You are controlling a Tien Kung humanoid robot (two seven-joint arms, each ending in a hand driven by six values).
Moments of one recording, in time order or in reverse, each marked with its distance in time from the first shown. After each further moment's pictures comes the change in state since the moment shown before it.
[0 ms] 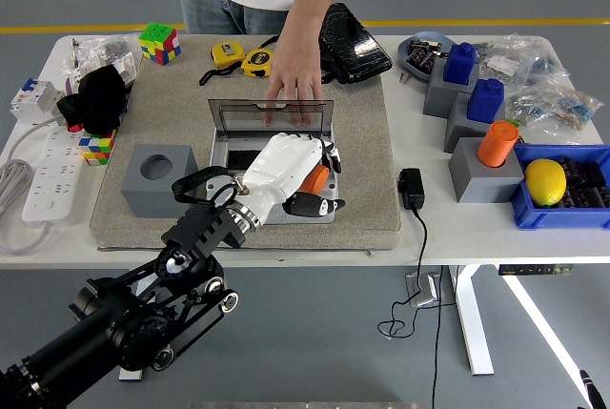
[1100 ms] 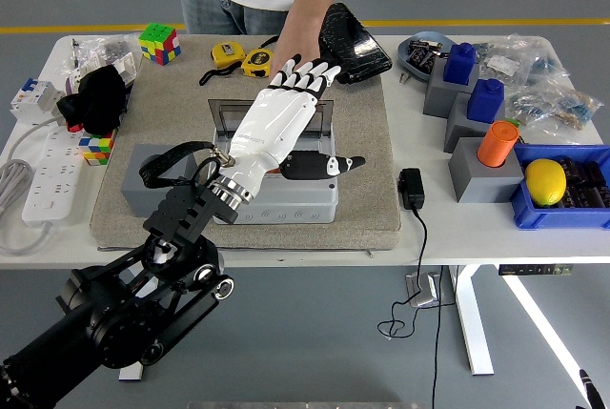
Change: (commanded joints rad) left arm 0.012 0.030 -0.074 -0.201 0.024 0.044 0.054; right arm 0.000 0.005 0.015 0.000 -0.002 -0.001 0.003
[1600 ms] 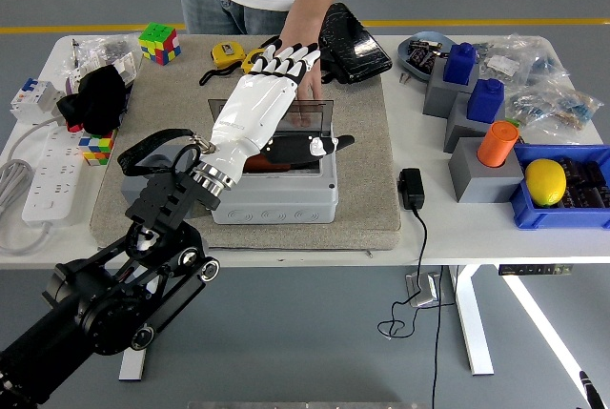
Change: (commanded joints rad) left arm -0.004 0.015 -0.089 0.035 -0.019 -0.028 -0.046; right arm -0.002 -0.002 -0.003 0.000 -0.001 -0.002 -0.004
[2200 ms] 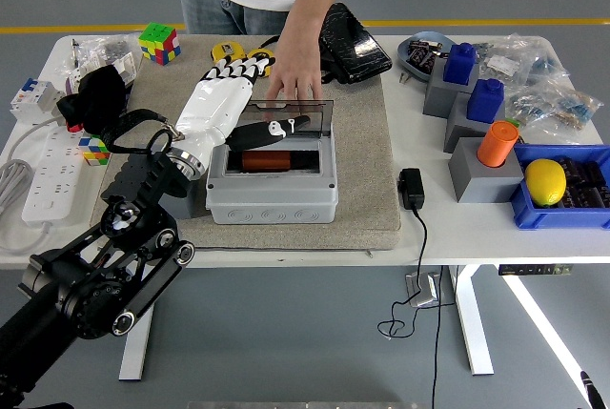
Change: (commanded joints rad) left arm -0.003 0.050 -0.060 0.006 0.019 -0.140 0.143; right arm 0.000 -0.001 0.005 0.000 -0.001 -0.002 -0.002
